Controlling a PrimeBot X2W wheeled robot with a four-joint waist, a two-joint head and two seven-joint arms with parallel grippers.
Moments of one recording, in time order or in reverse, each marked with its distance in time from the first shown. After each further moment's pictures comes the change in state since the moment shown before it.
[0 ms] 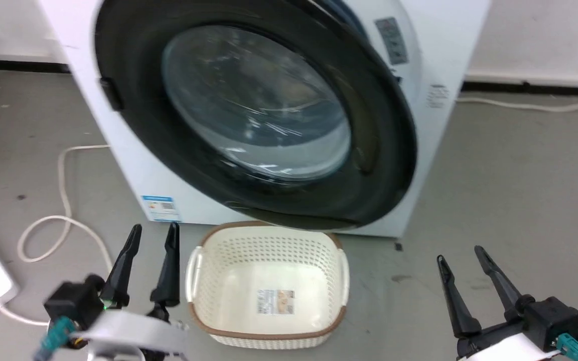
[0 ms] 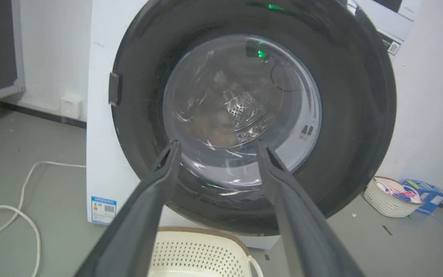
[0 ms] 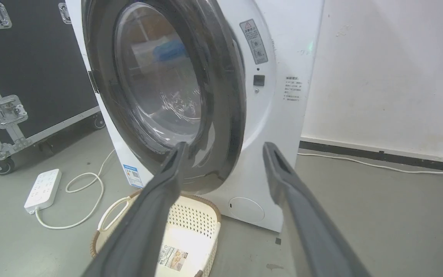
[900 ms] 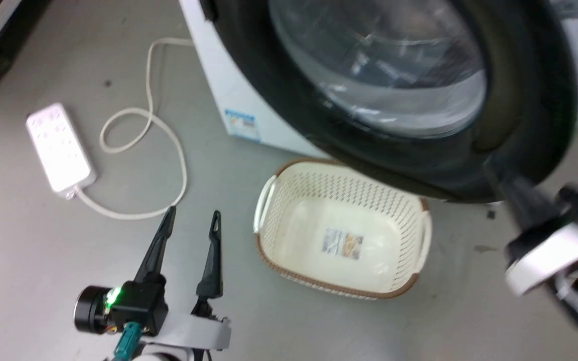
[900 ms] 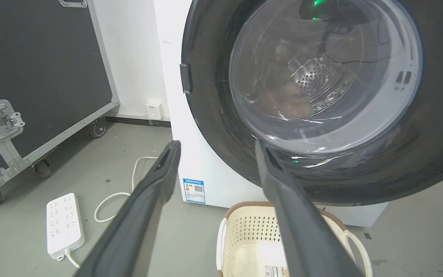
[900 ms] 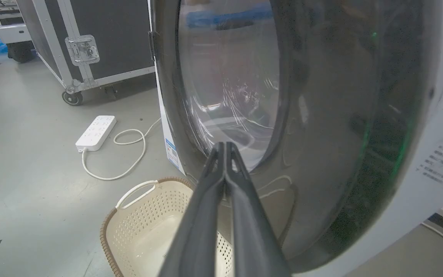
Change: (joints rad) left arm 0.019 -0.174 0.020 -0.104 0.472 0.034 0.000; right arm -0.317 -0.330 0.148 -0.030 0.178 0.000 0.188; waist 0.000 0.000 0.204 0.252
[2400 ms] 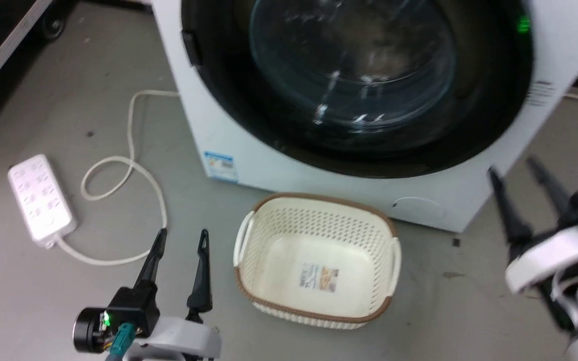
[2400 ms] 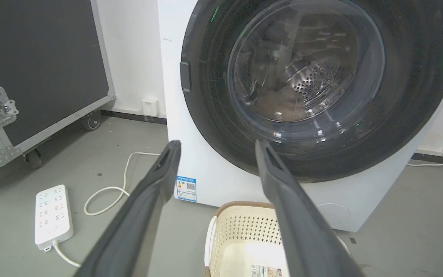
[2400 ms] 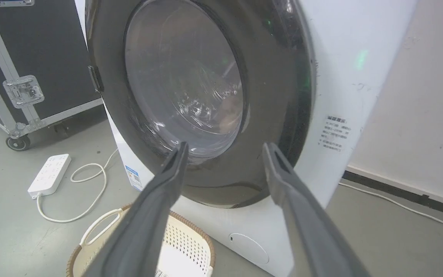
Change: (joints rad) left arm -0.005 -0.014 0.039 0.121 -0.046 0.008 0.000; right arm -0.091 0.067 -0.082 0.310 0.024 0.002 -0.130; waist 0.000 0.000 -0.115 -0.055
